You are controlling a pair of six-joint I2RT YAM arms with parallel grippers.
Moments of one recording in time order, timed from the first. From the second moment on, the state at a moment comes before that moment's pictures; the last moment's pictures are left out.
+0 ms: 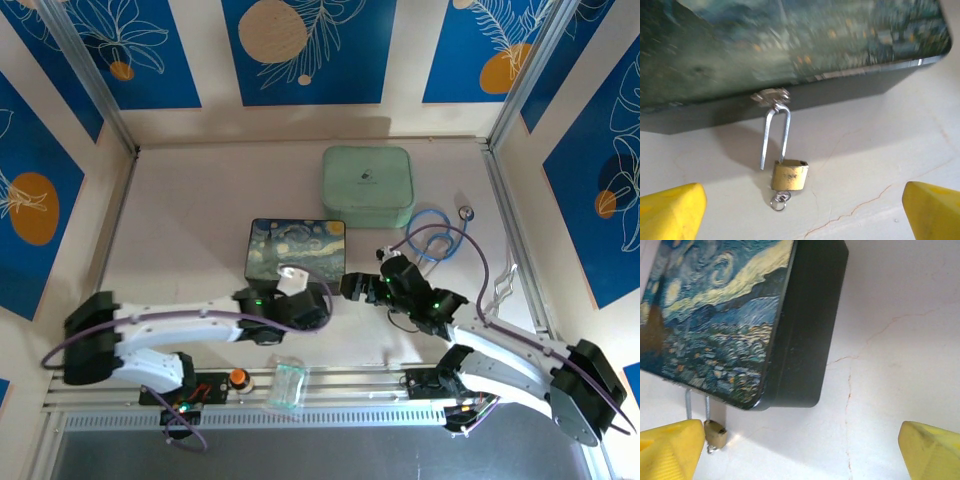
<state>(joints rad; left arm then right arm) -1.25 1.29 0.88 -0.70 -0.50 -0.93 0.77 0.91 0.43 -0.21 0.03 0.76</state>
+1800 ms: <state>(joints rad) -0.72 0.72 0.42 -0.44 -0.15 -0.88 1.22 1.83 1.09 -0.45 0.20 0.97</state>
